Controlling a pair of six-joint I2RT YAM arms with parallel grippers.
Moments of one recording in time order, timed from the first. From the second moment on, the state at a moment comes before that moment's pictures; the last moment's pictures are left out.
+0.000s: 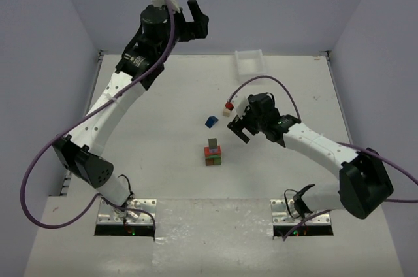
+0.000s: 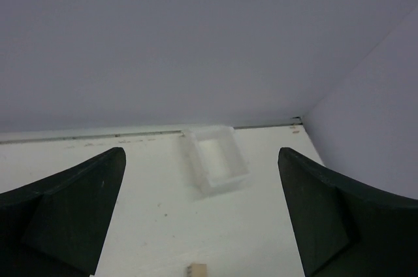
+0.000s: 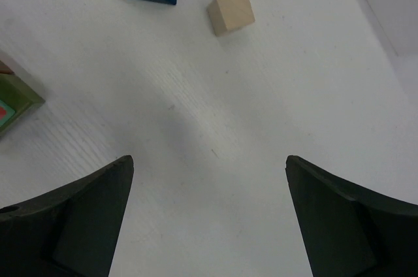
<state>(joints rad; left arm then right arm) -0.49 1.59 1.81 -0.26 -0.17 -0.30 0.57 1.31 0.76 -0.23 0.02 -0.40</state>
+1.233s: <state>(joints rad) -0.46 0.92 0.63 -0.17 -0.54 -0.70 0.42 2.04 1.34 -0.27 -0.36 -0.71</state>
